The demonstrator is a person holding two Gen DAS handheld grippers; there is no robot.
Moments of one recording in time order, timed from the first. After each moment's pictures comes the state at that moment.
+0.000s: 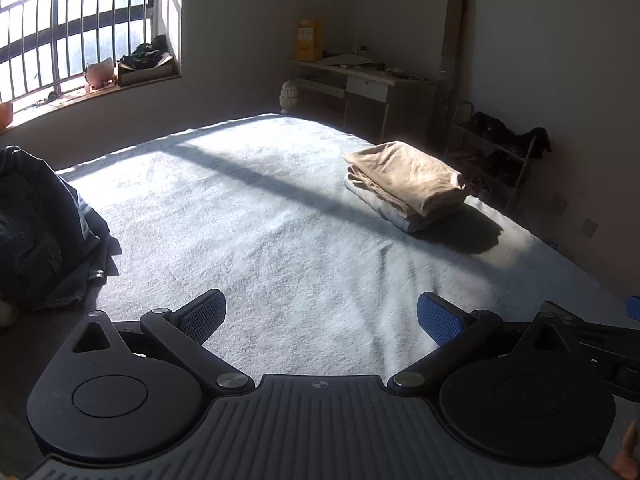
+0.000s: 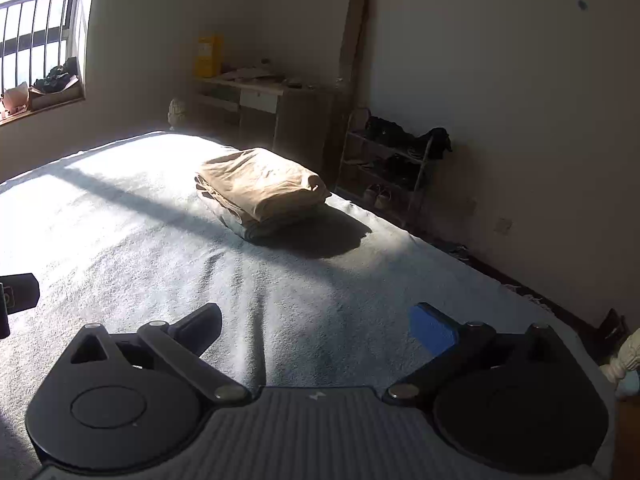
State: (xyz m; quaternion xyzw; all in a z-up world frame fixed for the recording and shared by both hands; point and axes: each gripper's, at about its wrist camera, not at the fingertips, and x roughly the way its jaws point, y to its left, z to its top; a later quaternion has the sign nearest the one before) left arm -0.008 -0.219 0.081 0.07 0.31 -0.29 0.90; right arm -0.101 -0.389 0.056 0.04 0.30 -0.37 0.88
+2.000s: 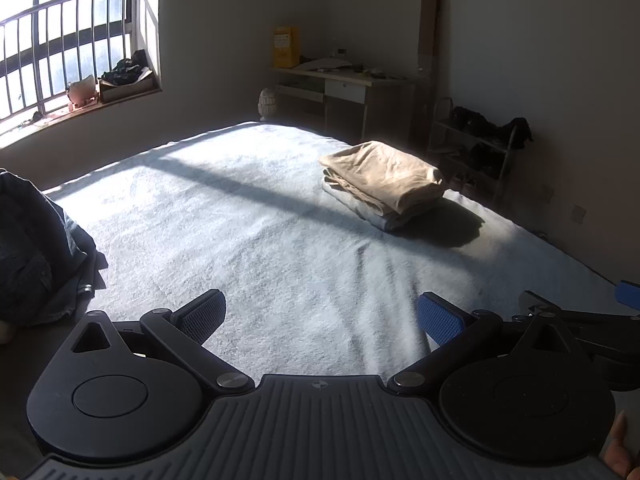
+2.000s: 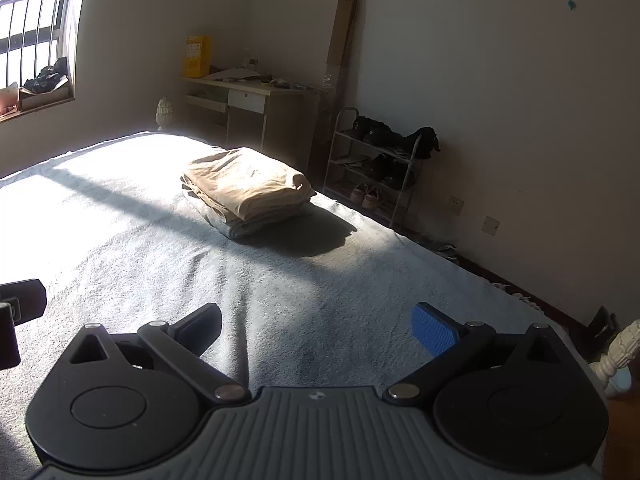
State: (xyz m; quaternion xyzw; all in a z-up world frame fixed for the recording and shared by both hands) left arm -0.028 -0.234 0.084 0.08 0.30 -0.31 0.90; right arm -0.111 -0.396 0.056 0.04 0.30 -0.39 0.87
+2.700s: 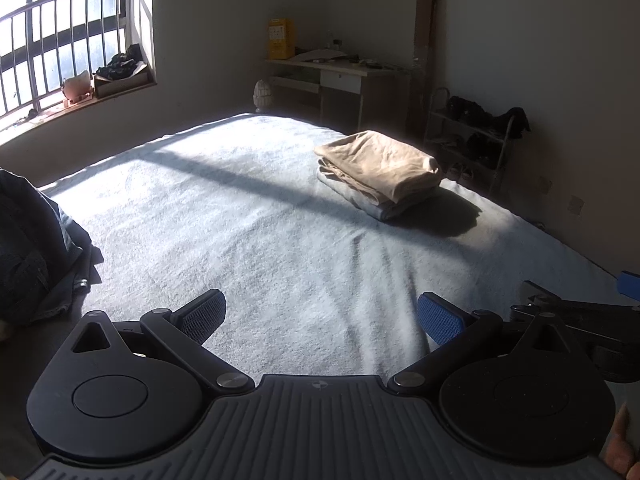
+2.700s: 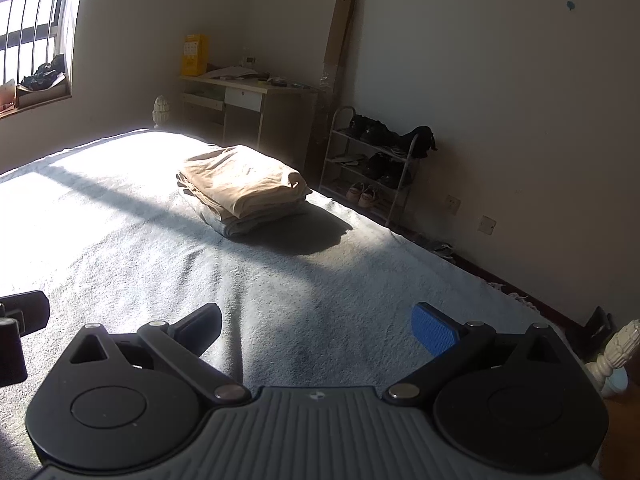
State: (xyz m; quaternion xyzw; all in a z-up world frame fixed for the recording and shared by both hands) left arm -0.029 -0.240 0.081 0.09 0.31 -0.31 0.89; right arm -0.110 -0.400 0.054 0.04 0.30 -0.39 0.87
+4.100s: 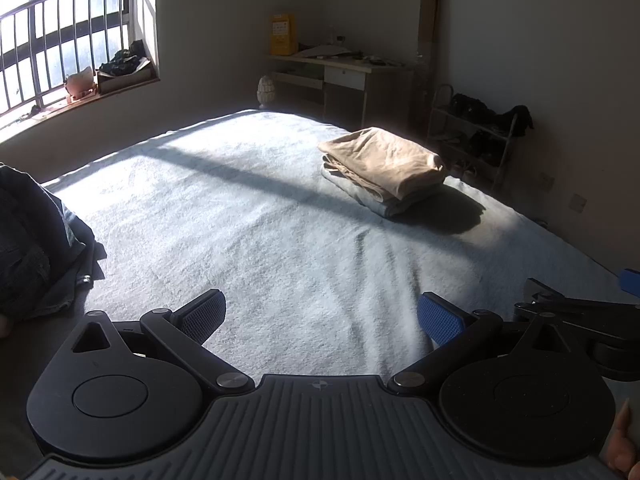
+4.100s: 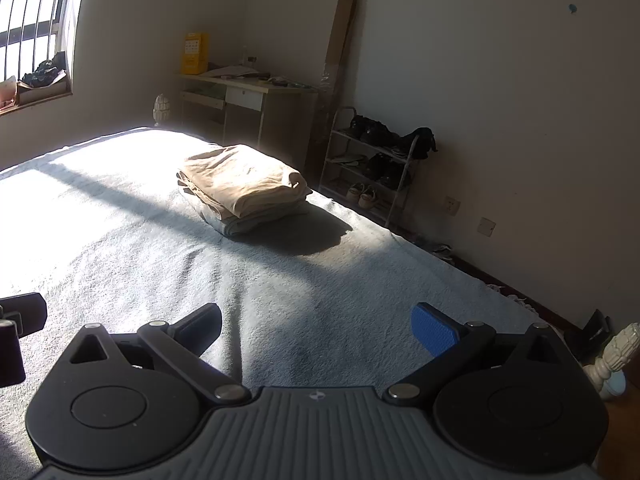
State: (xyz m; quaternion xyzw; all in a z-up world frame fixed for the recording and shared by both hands) left arm -0.028 -0.238 0.081 0.09 0.31 -0.31 0.89; right arm -0.108 -0.399 0.054 0.03 0.31 -0.39 0.87
